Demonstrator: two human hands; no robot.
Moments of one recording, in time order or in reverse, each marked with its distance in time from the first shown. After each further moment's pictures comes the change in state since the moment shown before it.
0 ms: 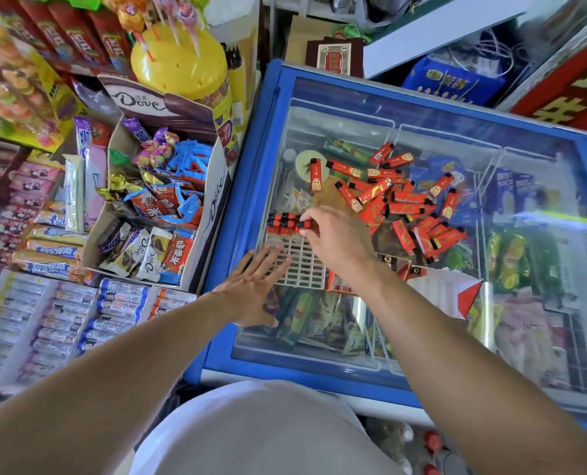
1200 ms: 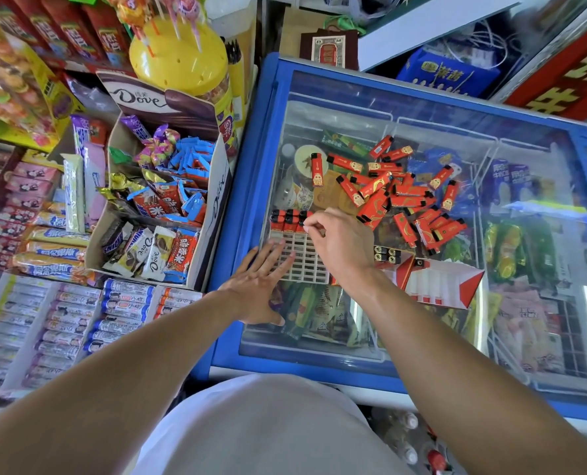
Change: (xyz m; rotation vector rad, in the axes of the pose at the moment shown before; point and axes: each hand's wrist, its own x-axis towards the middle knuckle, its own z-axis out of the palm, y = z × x) left_hand -0.001 0.000 -0.001 -0.016 -0.023 0.008; right_hand -0.015 -0.011 0.016 0.078 0.147 0.153
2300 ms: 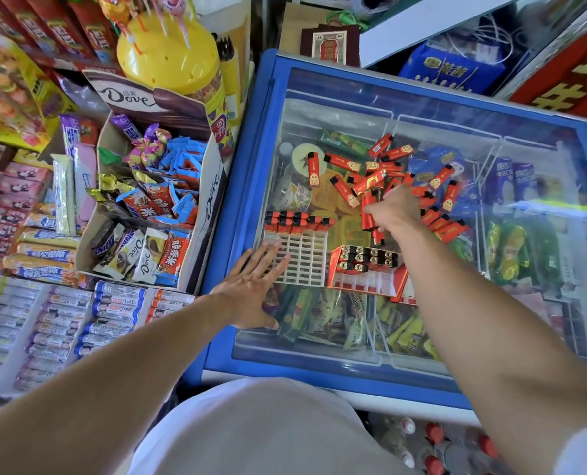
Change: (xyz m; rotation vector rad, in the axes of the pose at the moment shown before) left_hand 0.001 -0.001 0.003 -0.004 0.040 0.007; right_hand 0.070 0.104 -0.022 0.215 -0.177 0.737
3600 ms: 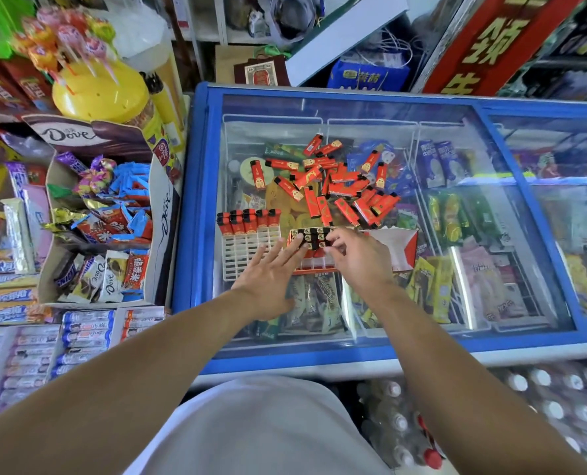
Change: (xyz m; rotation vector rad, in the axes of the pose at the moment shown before) left_hand 0.003 0.102 -0.038 0.064 0.133 0.154; right_hand -0.124 0.102 0.002 -0.193 0.240 -0.518
